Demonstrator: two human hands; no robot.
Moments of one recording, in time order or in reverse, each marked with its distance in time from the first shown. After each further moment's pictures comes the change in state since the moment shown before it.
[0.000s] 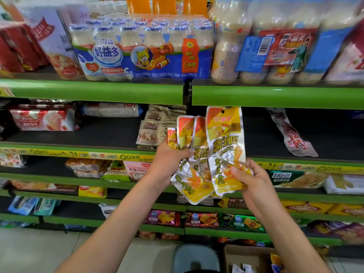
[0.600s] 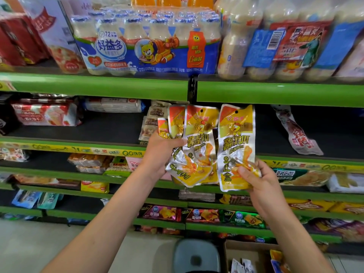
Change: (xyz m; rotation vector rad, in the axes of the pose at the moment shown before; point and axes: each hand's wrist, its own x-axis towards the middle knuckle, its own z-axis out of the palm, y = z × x) left_hand 0.005 0.016 -0.018 -0.017 0.128 -0.004; right_hand -0.002 0.006 -0.012 -0.109 -0.006 -0.066
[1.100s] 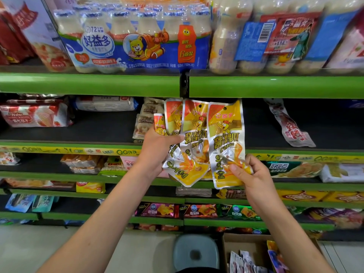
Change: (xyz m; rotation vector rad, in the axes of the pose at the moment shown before) left_hand -0.003 0.003 0.004 0.002 -0.033 0.027; right_hand -0.005 0.003 0.001 -0.129 -0.006 -0.037
